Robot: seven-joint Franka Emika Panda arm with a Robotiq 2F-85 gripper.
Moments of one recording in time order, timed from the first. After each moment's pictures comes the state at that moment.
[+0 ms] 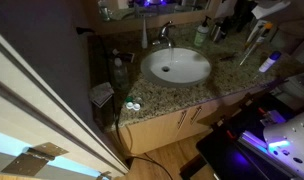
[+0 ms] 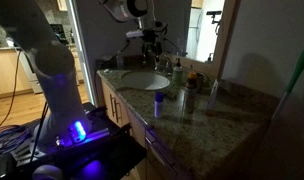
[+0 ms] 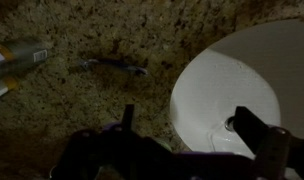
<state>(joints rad) -0.07 -0.30 0.02 -2.49 -0.18 2.28 0.11</state>
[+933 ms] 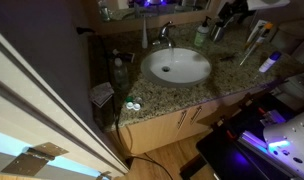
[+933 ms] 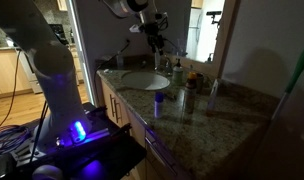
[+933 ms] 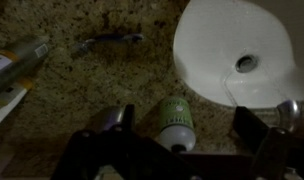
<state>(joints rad) -0.09 -0.34 0.02 -2.47 -0.18 2.38 0.37</state>
